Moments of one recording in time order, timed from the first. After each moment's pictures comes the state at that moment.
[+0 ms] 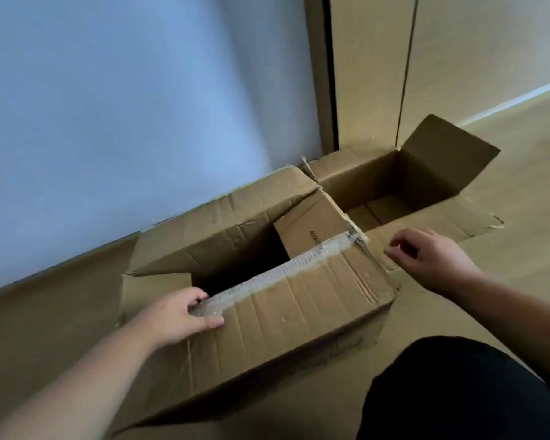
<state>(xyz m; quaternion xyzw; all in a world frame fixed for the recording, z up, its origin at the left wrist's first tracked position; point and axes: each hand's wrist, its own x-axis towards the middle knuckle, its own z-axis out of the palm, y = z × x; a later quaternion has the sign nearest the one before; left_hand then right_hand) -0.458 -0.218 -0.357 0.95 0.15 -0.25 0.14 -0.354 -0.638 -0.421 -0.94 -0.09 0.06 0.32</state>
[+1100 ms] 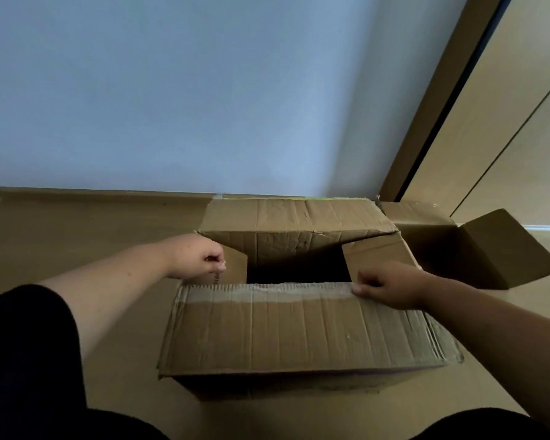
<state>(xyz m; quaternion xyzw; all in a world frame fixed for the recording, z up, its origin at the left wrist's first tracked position) -0.454 -0.081 -0.351 0.98 -0.01 -0.19 0.10 -0.331 -0.464 -0.348 -0.90 -0.32 0.28 0.05</state>
